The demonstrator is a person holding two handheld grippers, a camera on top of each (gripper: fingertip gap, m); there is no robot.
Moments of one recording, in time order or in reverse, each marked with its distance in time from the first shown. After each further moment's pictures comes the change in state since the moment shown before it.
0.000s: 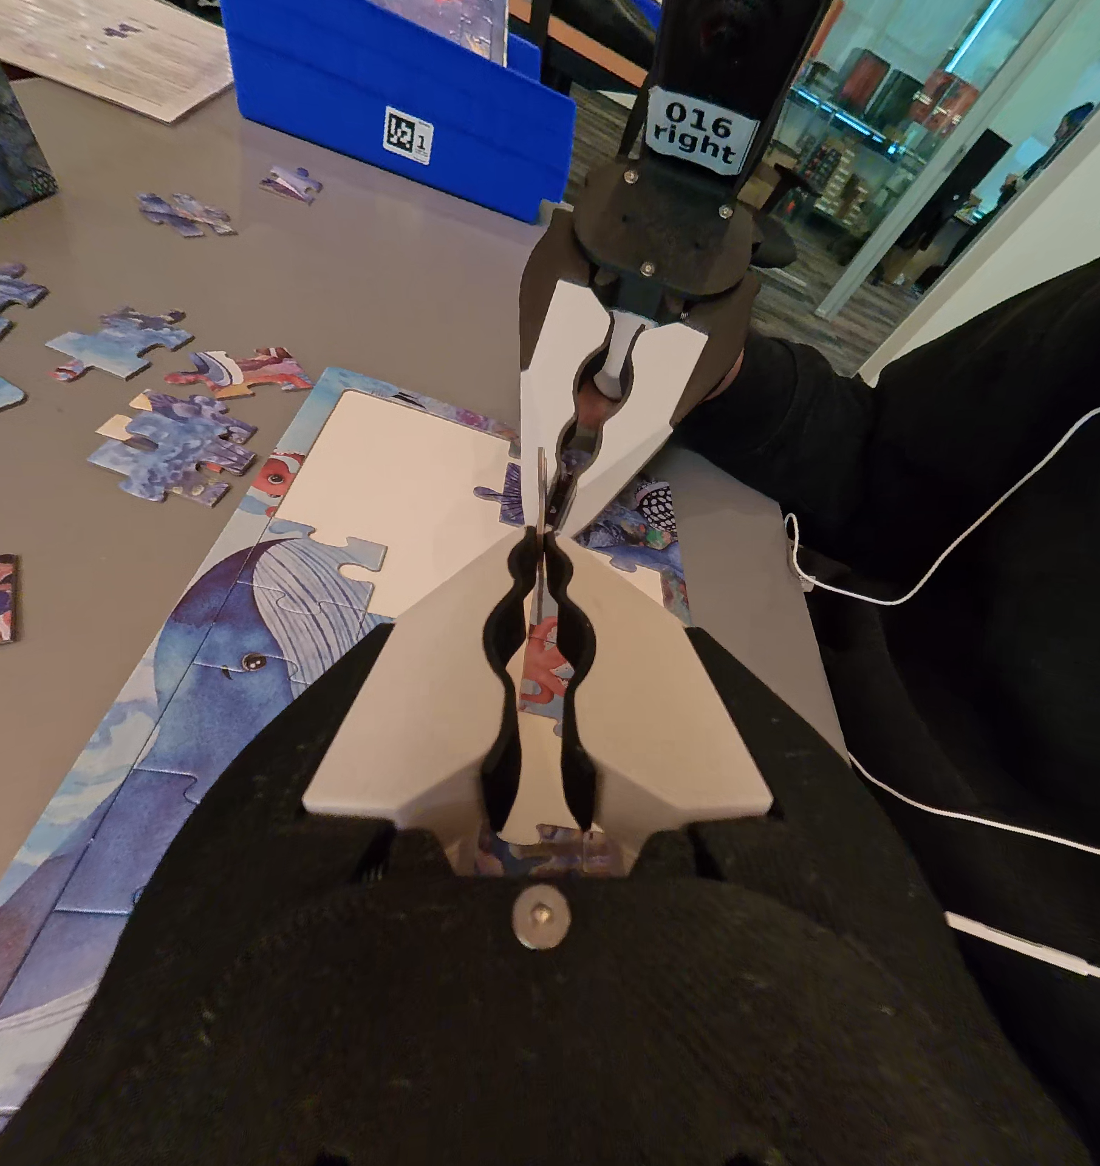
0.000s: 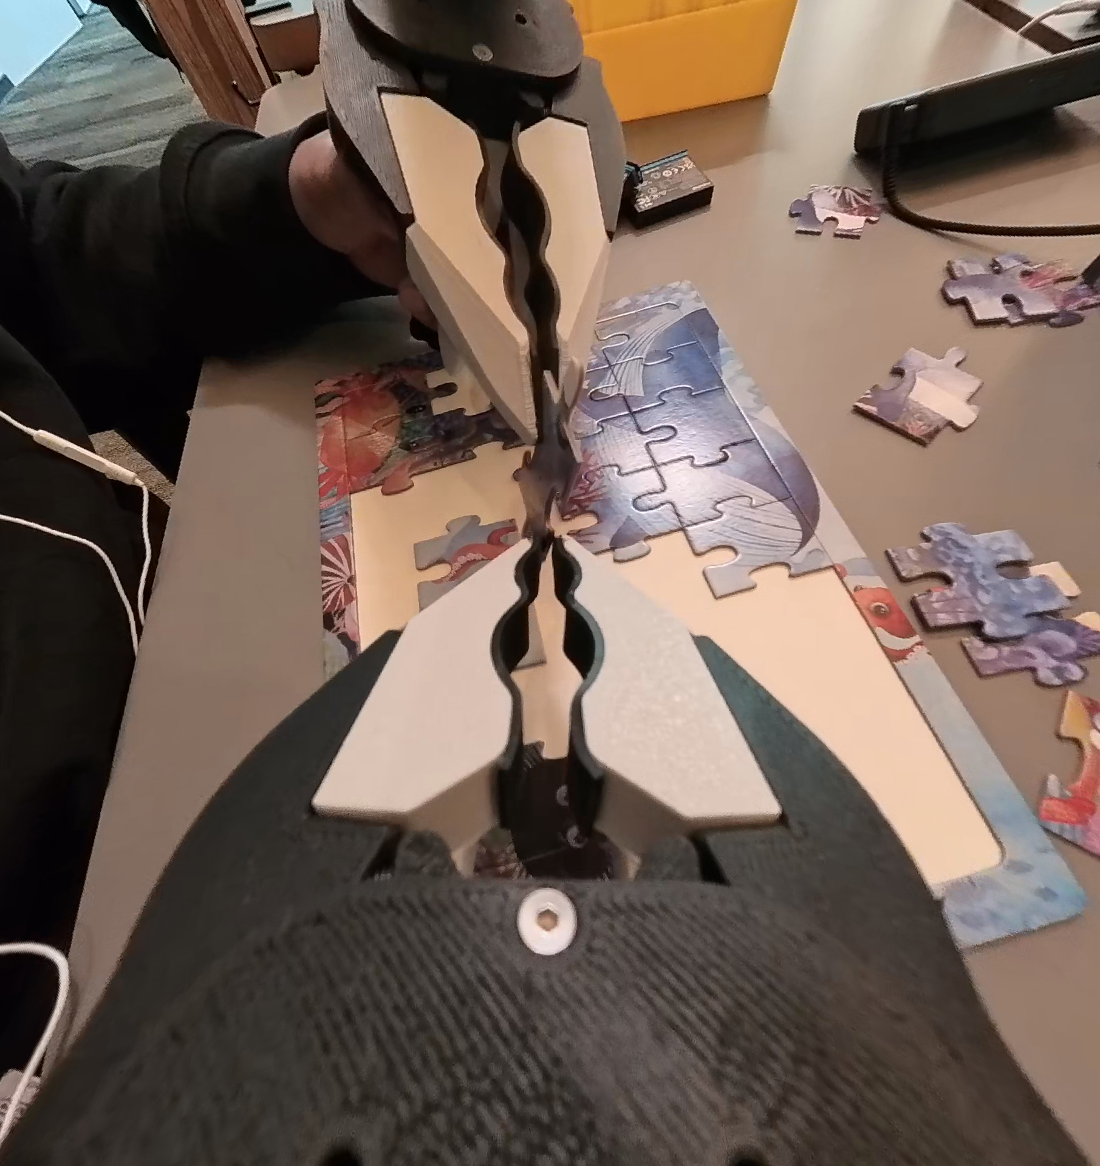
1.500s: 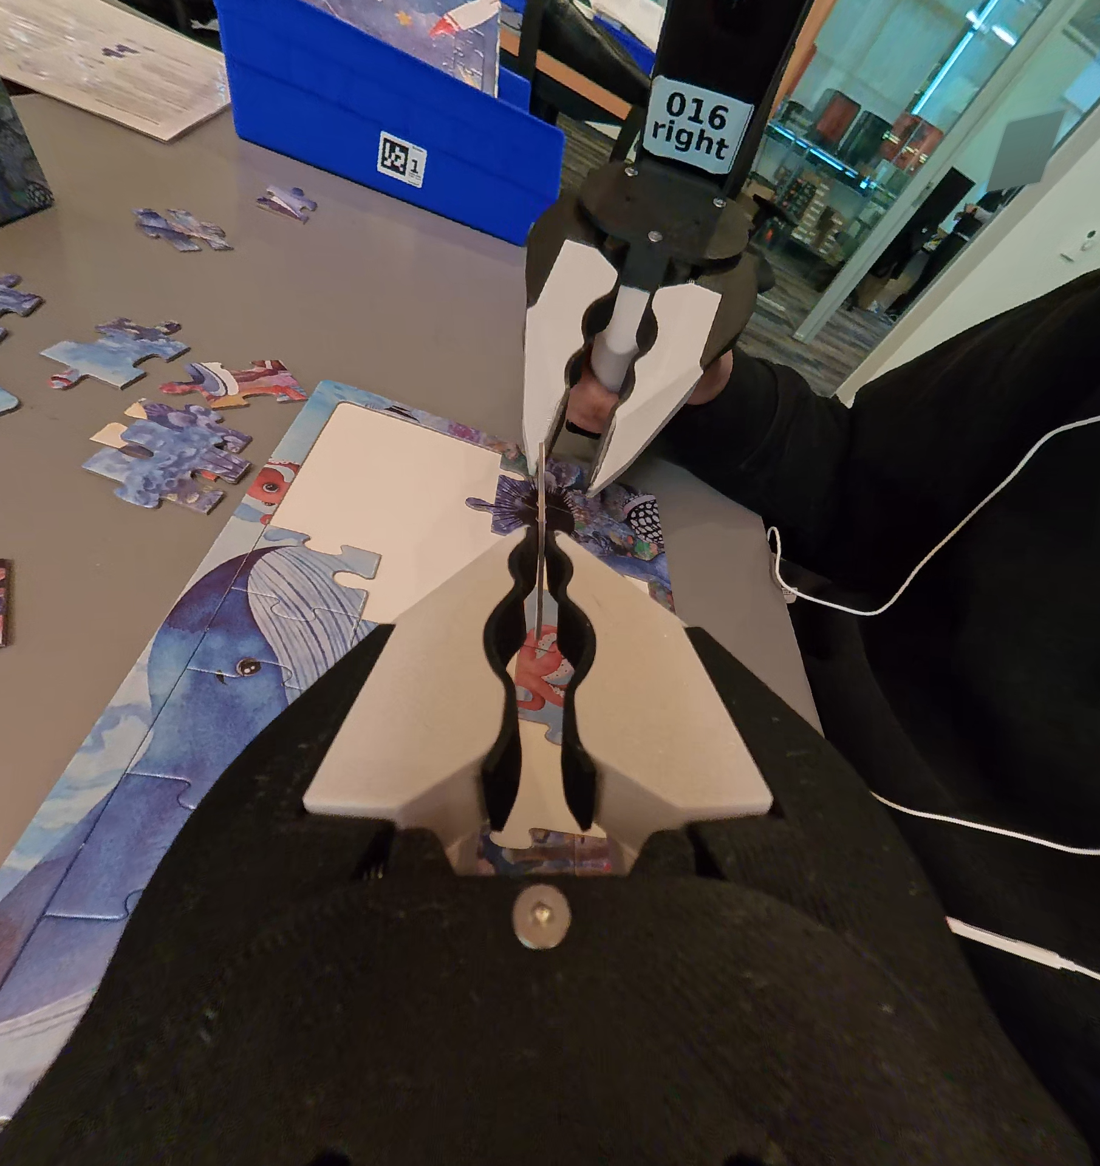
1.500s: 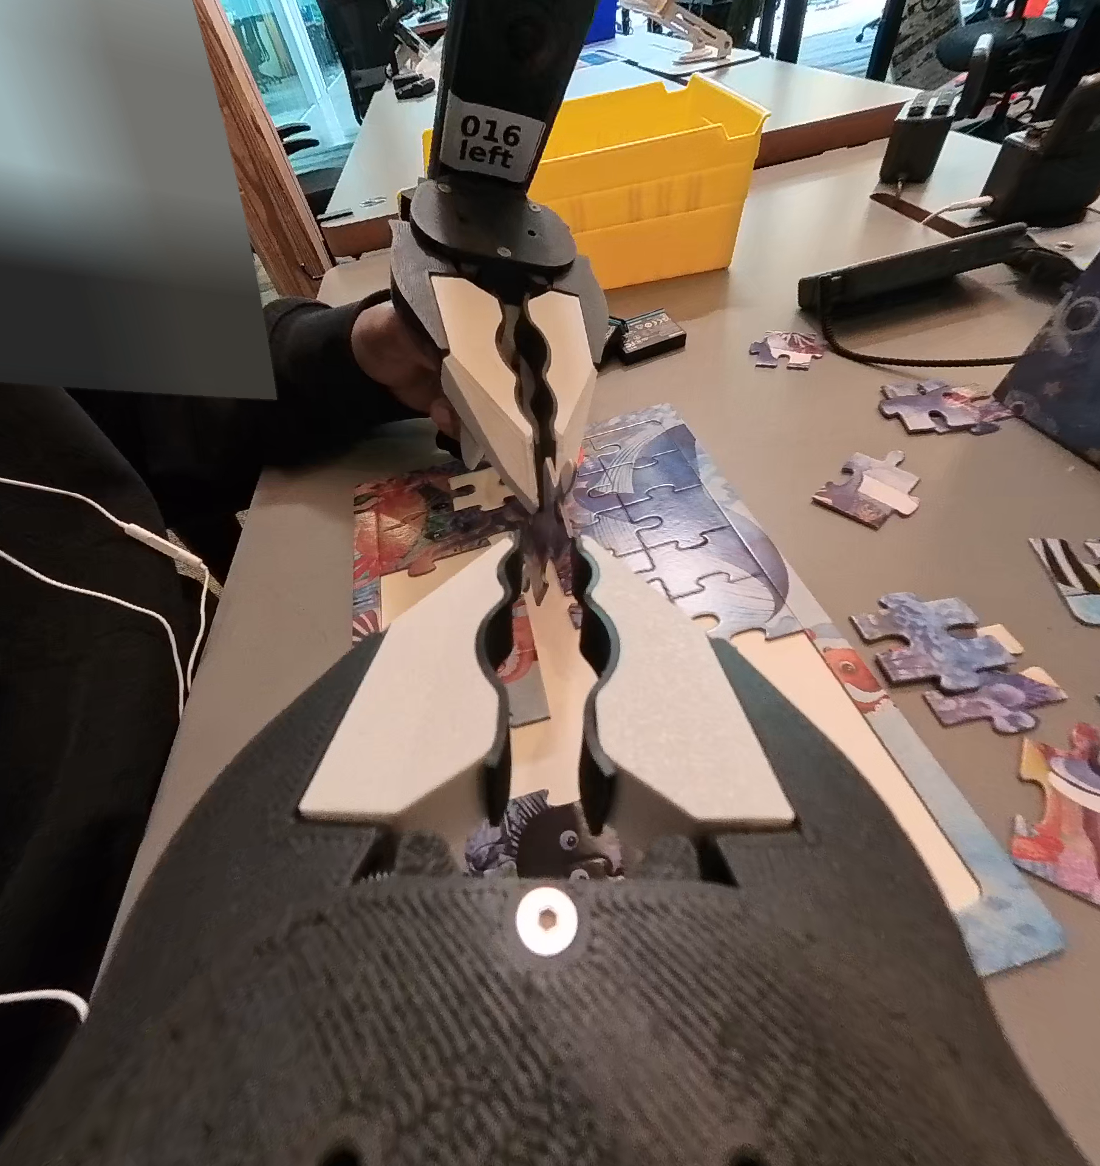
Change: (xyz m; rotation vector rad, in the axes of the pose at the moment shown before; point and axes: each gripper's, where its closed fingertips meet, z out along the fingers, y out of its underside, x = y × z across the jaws) left arm 0.002 -0.004 -0.003 0.029 0.023 -0.018; right arm 0.000 -0.032 -0.019 0.201 -0.013 0.015
